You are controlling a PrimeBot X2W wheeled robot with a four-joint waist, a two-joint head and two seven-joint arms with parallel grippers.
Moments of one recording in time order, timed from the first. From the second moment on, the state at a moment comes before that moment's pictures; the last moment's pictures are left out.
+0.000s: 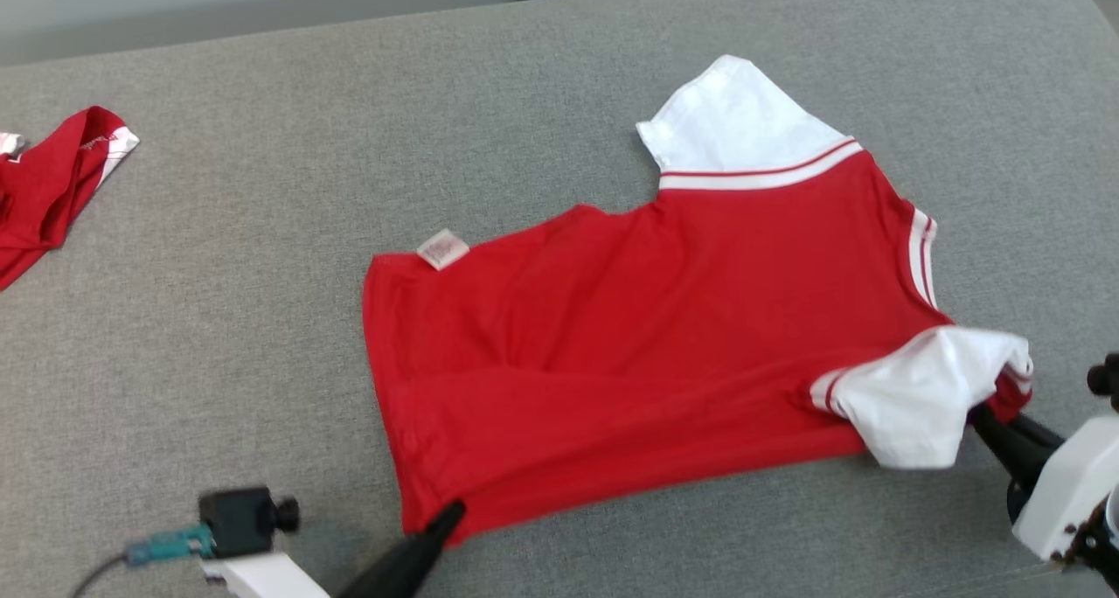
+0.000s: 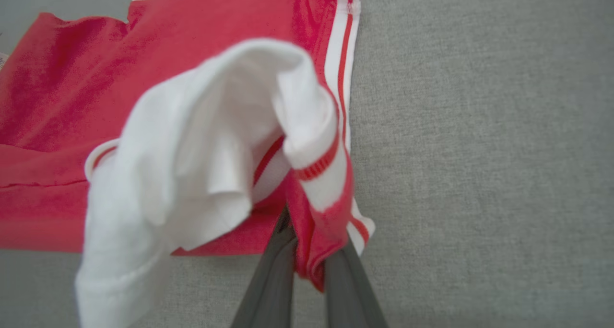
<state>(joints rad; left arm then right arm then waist) 0.08 0.45 -0.43 -0.27 -1.26 0.05 0.27 -0.22 -0.65 0.42 0.23 0.96 0.13 0.17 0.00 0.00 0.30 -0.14</state>
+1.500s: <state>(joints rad) -0.62 0.29 -0.65 0.14 -0.93 0.07 0.40 -0.99 -0.49 0.45 0.74 0.59 0.13 0.28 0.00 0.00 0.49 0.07</state>
